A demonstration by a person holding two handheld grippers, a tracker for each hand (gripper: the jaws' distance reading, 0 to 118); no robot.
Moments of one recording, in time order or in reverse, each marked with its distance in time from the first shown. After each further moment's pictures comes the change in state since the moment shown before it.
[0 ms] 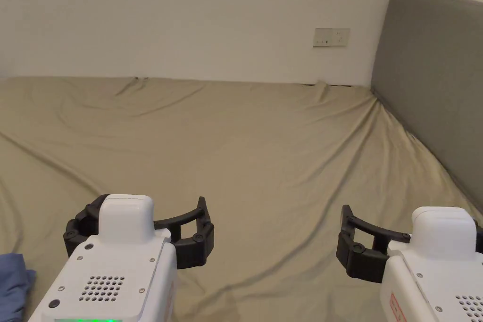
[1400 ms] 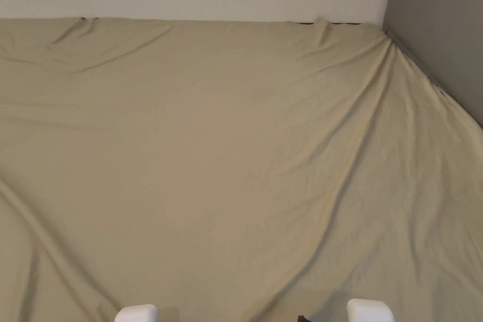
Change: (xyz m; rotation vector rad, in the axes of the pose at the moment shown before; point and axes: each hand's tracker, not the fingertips) left arm 0.043 -0.197 -0.206 -0.741 -0.063 0.146; right arm -0.009 -0.185 -0.217 -0.661 -0.010 -0.088
